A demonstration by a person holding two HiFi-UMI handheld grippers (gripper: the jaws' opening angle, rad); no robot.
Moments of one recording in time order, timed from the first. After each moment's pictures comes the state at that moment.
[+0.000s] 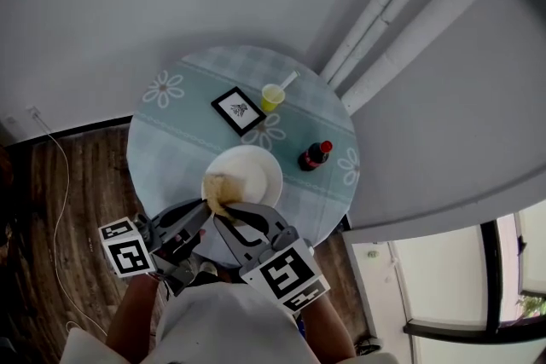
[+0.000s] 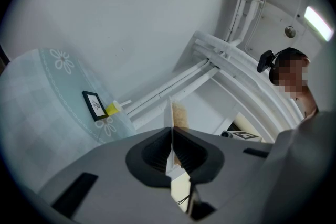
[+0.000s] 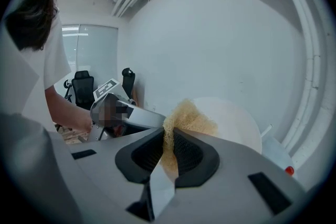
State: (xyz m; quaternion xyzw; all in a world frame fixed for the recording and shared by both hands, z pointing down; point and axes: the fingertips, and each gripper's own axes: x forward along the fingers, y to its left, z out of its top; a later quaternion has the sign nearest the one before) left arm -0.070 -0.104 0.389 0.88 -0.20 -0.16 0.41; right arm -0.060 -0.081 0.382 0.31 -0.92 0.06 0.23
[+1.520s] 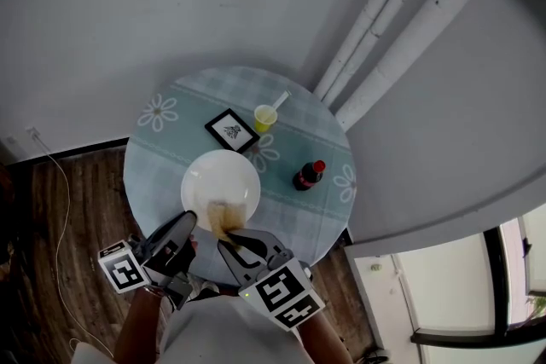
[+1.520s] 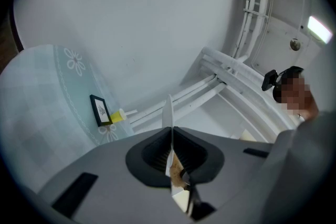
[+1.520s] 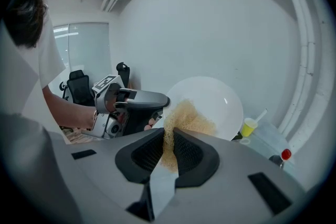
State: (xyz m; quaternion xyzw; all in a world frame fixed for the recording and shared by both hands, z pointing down) left arm -0.086 -0.129 0.394 0.84 -0.24 -0.23 0.43; right arm -0.039 -0.080 0.406 0.33 -0.90 0.11 0.26
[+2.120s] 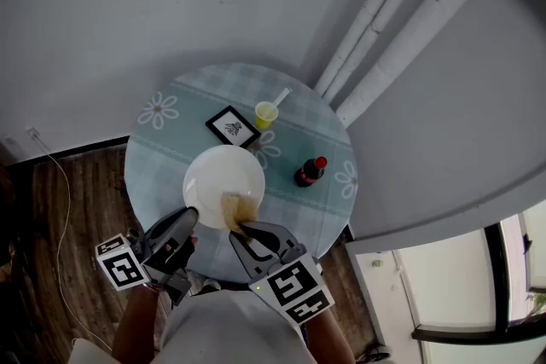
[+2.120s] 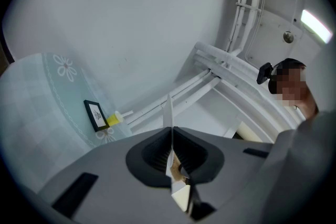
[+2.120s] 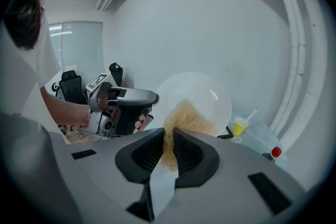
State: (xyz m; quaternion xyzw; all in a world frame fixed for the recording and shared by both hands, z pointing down) left arm -0.086 -0.129 0.382 0.86 -0.23 -0.21 0.40; right arm -0.021 -0.089 0.401 0.36 -0.89 0.11 0.26
